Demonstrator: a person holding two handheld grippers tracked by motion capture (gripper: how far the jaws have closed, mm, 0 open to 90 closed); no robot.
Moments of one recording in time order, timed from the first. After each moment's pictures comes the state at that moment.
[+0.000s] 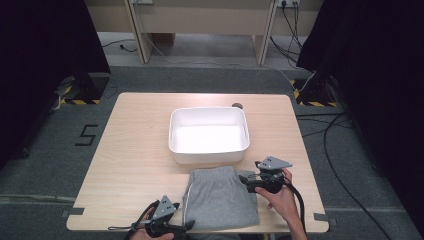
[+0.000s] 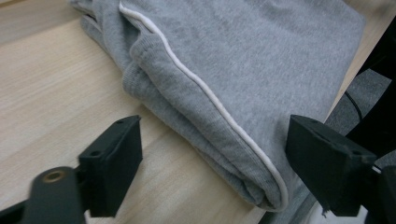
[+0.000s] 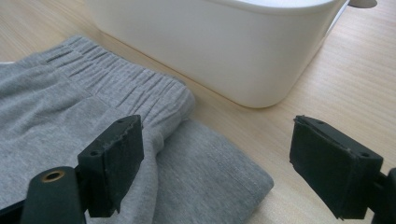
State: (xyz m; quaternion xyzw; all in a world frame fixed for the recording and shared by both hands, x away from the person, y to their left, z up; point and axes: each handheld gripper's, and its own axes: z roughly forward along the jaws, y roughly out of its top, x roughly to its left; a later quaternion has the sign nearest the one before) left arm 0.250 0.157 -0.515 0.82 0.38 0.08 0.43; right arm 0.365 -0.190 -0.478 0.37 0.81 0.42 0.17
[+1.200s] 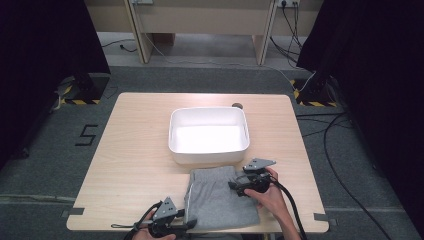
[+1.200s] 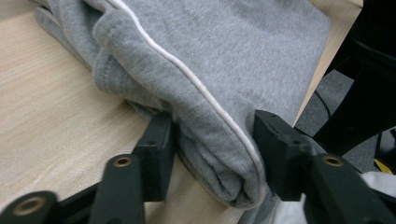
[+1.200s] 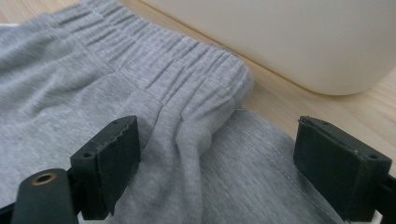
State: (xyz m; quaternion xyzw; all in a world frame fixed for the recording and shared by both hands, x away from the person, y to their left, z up) left arm 0.250 0.153 -0.519 0.82 0.35 0.05 0.45; right arm 0.379 -0.162 -0.505 0.35 0.85 0.39 0.10
